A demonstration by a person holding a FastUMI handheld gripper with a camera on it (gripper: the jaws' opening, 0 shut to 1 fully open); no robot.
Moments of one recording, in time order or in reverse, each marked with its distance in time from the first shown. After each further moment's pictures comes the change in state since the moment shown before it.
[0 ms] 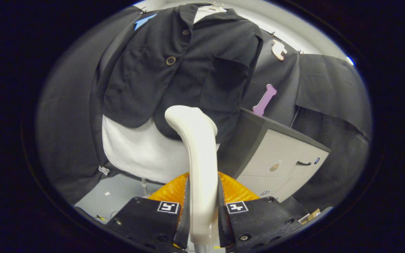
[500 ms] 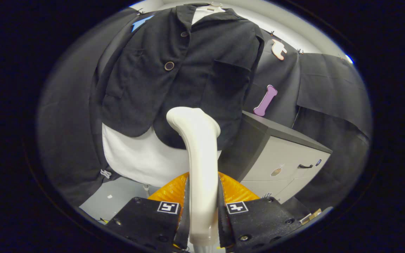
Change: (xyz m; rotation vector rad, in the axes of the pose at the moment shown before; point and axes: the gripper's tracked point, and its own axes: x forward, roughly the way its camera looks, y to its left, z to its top) arm 0.018 0.013 -0.022 -0.019 0.071 0.027
